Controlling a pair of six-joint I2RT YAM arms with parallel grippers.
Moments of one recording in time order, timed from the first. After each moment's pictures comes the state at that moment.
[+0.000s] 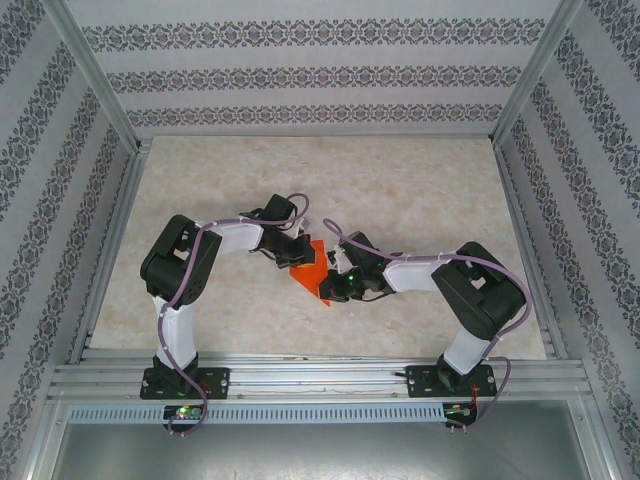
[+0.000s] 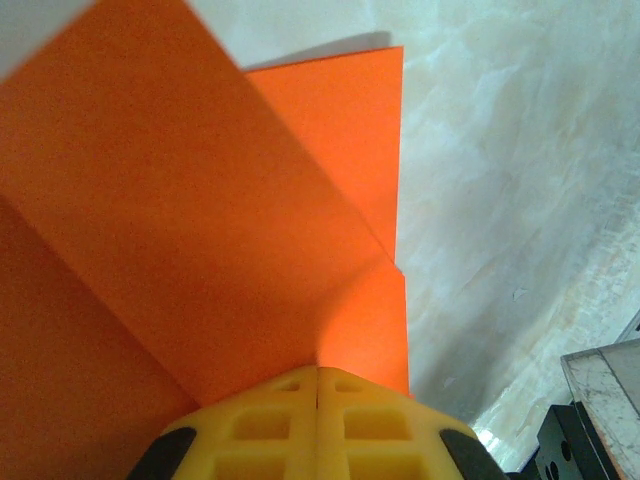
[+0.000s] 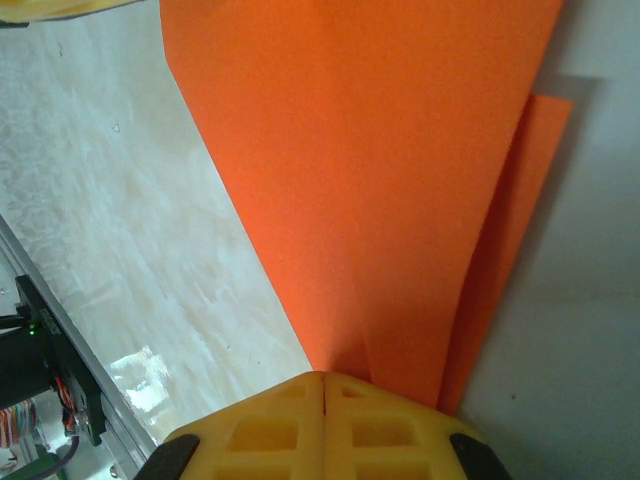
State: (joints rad) left arm -0.46 1.98 1.15 -0.32 0.61 -0.60; right arm 0.68 1.71 0.71 -0.02 -0.59 0.73
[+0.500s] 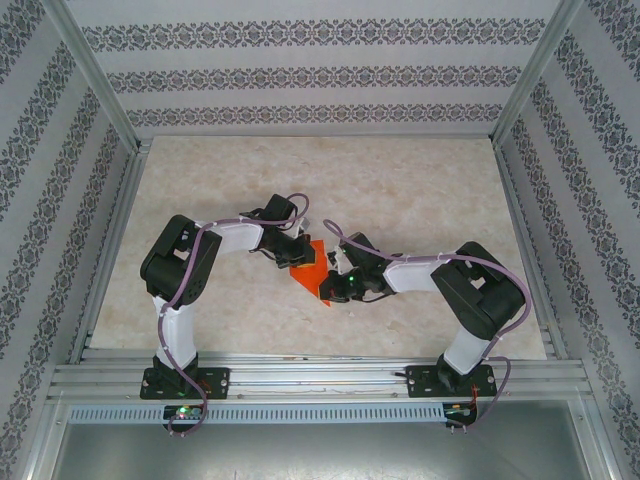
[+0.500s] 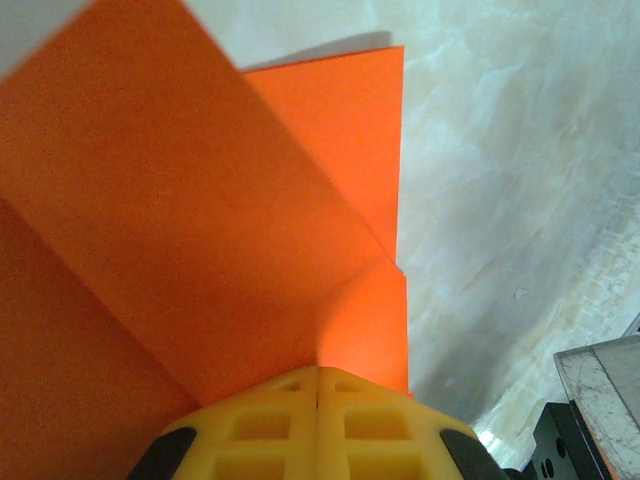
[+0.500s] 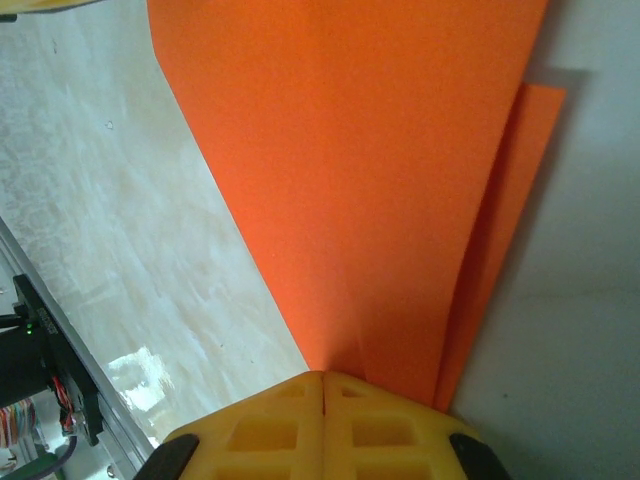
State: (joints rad) left arm -0.46 1.98 1.15 -0.33 0.61 -0.60; right arm 0.68 1.71 0.70 0.00 -0.59 0.73
